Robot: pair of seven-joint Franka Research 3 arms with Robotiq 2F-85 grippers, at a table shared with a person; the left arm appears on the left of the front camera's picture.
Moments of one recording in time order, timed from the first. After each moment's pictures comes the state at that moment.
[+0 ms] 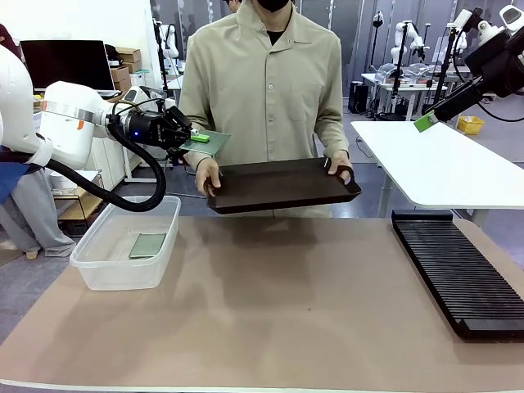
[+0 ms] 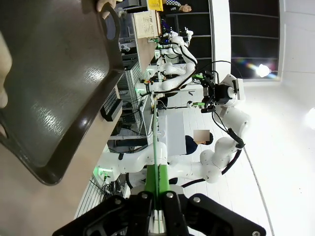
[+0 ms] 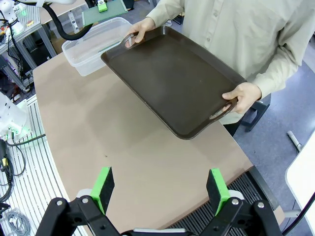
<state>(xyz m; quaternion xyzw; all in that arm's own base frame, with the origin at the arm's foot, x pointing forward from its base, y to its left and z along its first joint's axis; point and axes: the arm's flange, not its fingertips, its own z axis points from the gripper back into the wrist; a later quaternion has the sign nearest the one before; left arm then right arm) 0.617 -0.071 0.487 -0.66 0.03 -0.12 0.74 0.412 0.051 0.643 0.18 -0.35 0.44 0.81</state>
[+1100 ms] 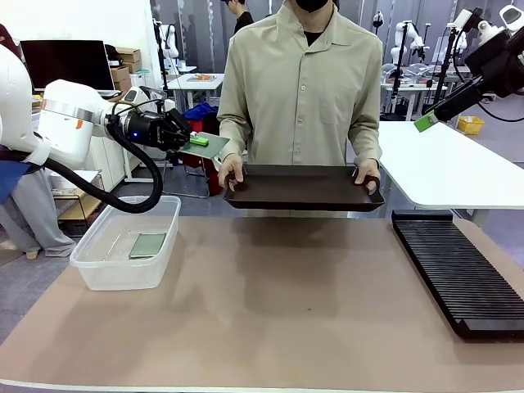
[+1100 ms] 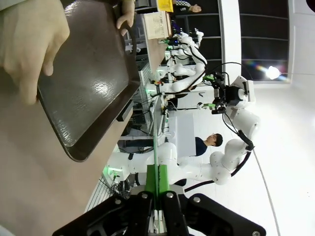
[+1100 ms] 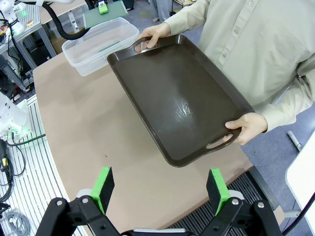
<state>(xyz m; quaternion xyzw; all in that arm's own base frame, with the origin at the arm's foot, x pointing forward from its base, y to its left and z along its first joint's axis) 0.618 -0.066 0.487 -0.64 0.02 -0.12 0.76 0.412 0.051 0.643 0.18 -0.35 0.44 0.81</state>
